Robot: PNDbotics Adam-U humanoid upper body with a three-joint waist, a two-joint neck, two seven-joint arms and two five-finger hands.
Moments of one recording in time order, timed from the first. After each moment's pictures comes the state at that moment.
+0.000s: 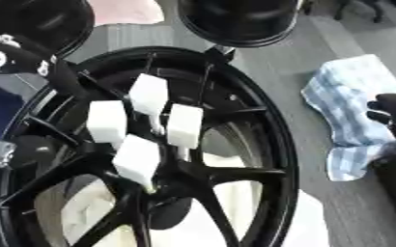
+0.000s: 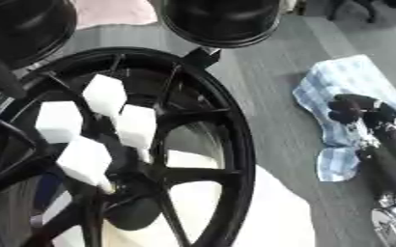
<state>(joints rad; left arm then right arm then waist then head) -0.89 1.06 -0.42 -1.99 -0.01 0.16 -0.71 -0.05 -0.53 -0.02 -1.98 -0.36 -0.17 -0.28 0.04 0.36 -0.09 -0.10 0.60</state>
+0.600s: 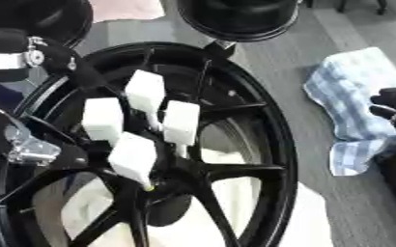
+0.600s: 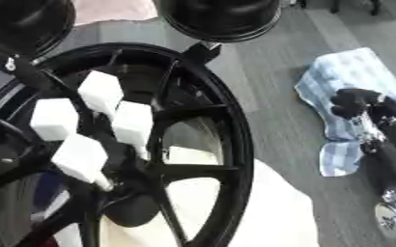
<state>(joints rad) -0.90 1.02 -0.44 -1.99 -0.15 0.31 -0.71 -0.06 -0.53 -0.02 -1.98 -0.37 -0.15 -0.28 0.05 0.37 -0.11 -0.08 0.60</state>
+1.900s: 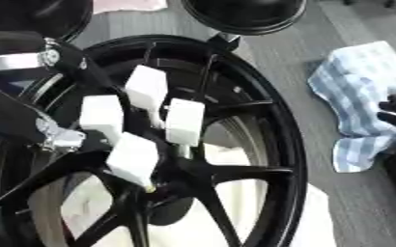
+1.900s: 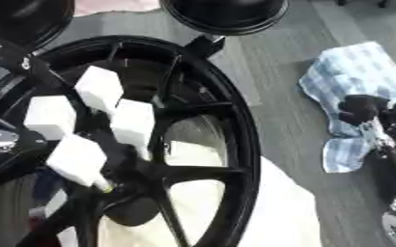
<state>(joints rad) -0.89 1.00 -0.44 -1.99 -0.18 0.41 -0.70 -0.08 -0.50 -0.01 -1.98 -0.38 -0.14 -0.28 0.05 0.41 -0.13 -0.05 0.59</state>
